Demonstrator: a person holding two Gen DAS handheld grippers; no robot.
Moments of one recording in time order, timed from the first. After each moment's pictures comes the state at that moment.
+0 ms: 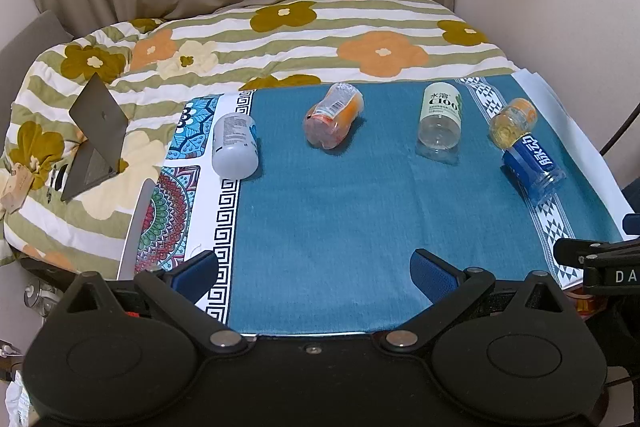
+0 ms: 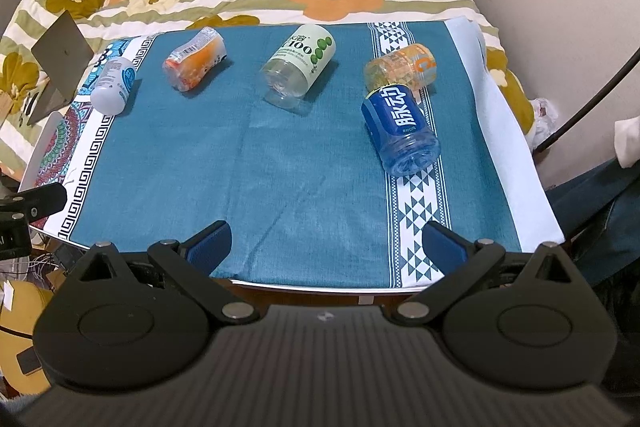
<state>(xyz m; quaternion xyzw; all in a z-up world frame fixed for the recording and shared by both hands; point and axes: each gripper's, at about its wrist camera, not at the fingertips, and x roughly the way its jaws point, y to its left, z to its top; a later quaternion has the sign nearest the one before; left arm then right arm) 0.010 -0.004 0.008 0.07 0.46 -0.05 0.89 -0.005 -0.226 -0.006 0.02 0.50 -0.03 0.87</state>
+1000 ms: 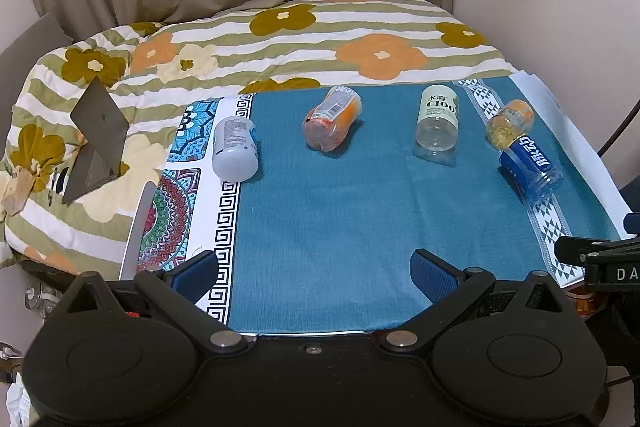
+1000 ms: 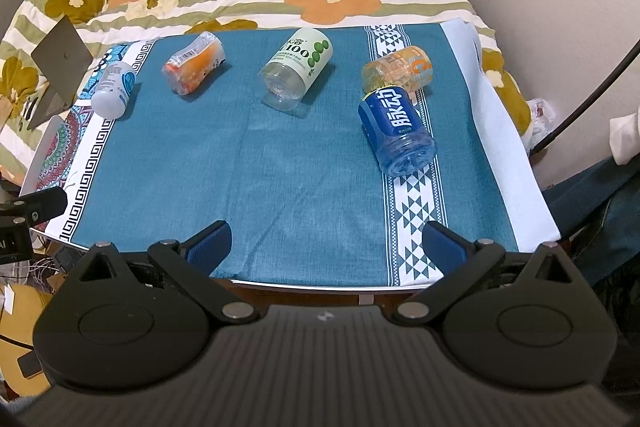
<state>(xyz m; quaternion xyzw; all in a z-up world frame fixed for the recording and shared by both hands) 0.005 -0.007 0.009 0.07 0.45 -0.05 0.89 -0.009 -0.229 -0.002 0.03 0.50 -0.03 0.87</state>
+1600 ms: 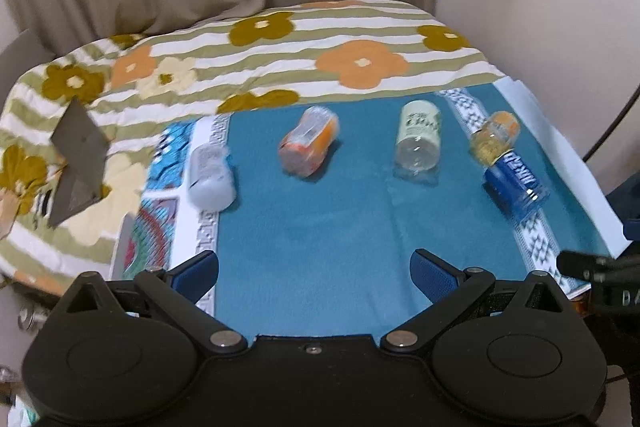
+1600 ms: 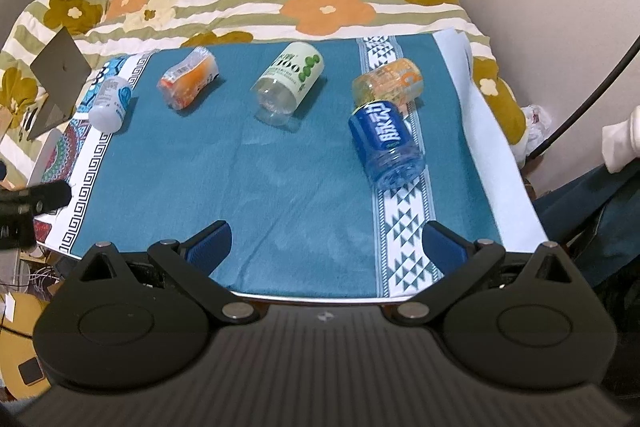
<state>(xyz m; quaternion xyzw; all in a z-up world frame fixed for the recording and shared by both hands) 0.041 -0.029 0.019 0.08 0.45 -0.08 0.89 -0.006 -0.245 0.008 0.03 0.48 -0.04 0.88</state>
